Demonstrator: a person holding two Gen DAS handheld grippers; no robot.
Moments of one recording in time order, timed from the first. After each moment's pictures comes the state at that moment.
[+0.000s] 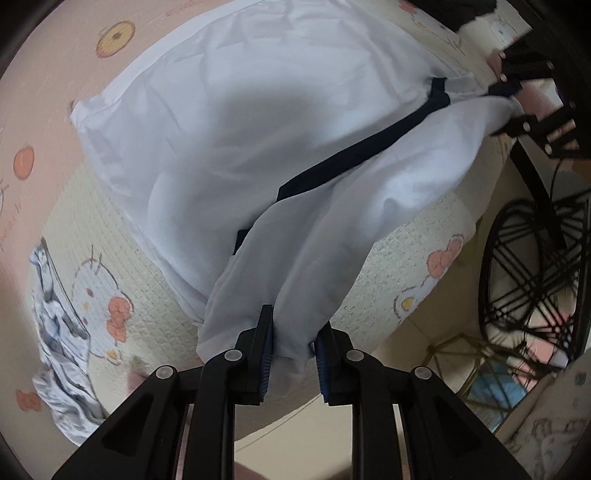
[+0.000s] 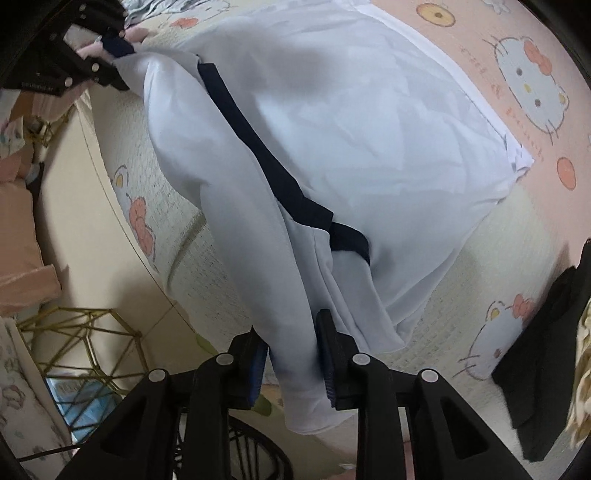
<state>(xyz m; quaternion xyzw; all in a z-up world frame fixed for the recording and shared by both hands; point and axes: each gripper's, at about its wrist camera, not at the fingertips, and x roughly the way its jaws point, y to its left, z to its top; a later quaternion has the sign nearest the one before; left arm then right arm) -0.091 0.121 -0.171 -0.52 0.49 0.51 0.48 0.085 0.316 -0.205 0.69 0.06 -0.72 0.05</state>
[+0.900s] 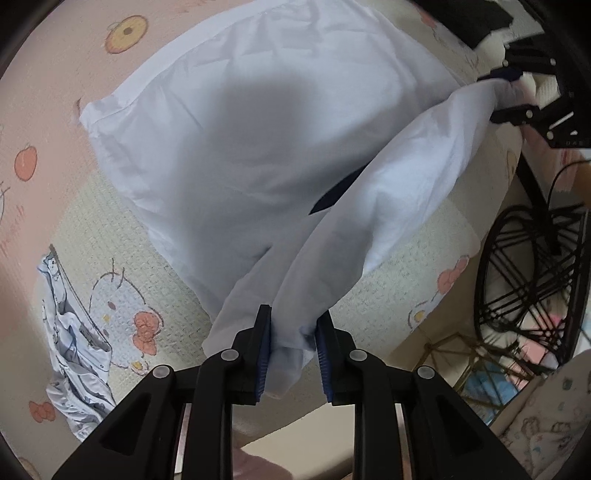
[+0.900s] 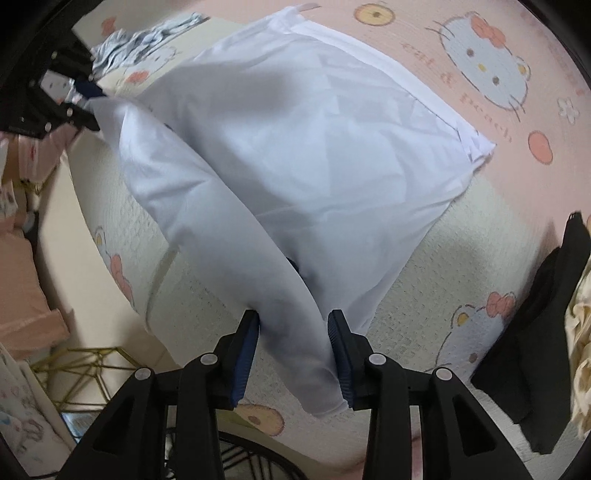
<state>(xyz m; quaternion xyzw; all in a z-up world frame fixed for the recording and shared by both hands) -0.136 0.140 -0.163 -0.54 0.47 0.51 0.47 0.078 0.324 -0.181 0.66 -0.01 -0.75 0.00</state>
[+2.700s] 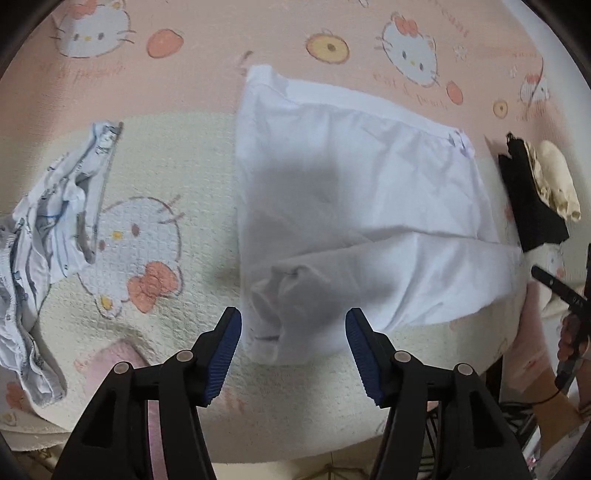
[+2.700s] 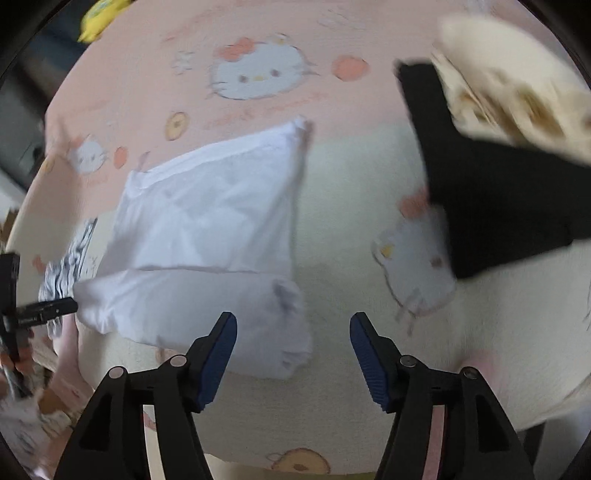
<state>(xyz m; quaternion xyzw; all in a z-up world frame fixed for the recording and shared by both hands) -0.204 0.092 -0.165 -0.59 0.15 0.70 0.36 0.165 0.365 -0.194 0.46 -0.32 -0.80 -0.22</state>
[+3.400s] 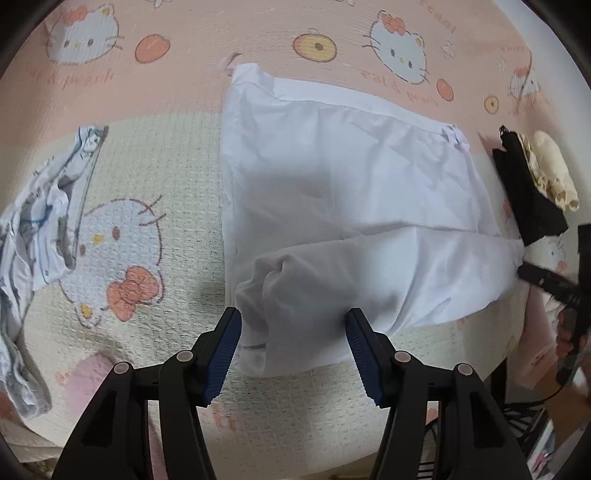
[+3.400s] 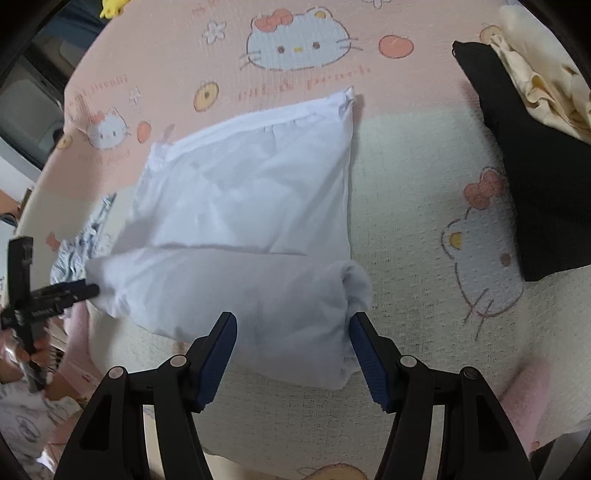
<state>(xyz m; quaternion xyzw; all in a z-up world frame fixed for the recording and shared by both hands) -0.208 0.099 -0.184 -0.58 0.15 0.70 0.38 0.128 0.339 -0.211 0.48 -0.30 -0.81 -0.16</state>
